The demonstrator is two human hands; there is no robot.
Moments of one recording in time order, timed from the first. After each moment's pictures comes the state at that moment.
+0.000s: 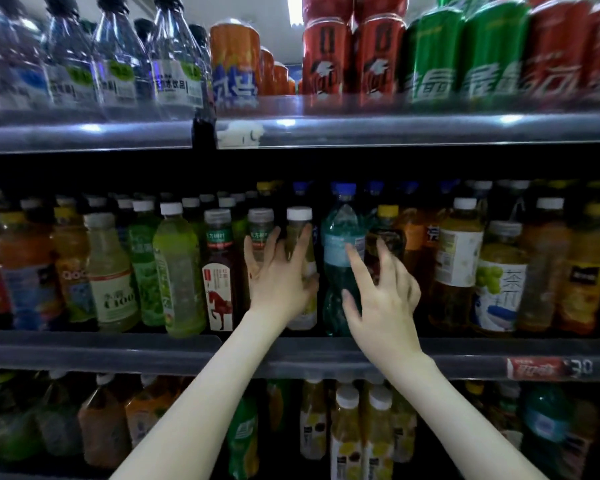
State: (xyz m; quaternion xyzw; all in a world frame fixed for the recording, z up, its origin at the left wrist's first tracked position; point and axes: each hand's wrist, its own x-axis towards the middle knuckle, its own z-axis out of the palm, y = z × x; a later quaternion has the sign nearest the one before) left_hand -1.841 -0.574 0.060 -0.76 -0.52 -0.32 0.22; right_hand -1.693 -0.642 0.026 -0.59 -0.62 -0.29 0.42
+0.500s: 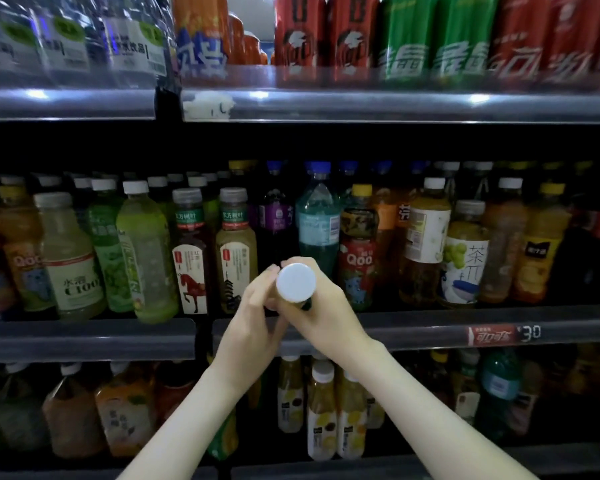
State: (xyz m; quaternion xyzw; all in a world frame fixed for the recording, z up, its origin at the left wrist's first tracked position) left_hand -1.861 -0.617 -0.017 -0.78 -0.17 -0.59 0.11; right_hand -1.727 -0.664 0.028 -0.41 -0.74 0.12 0.52
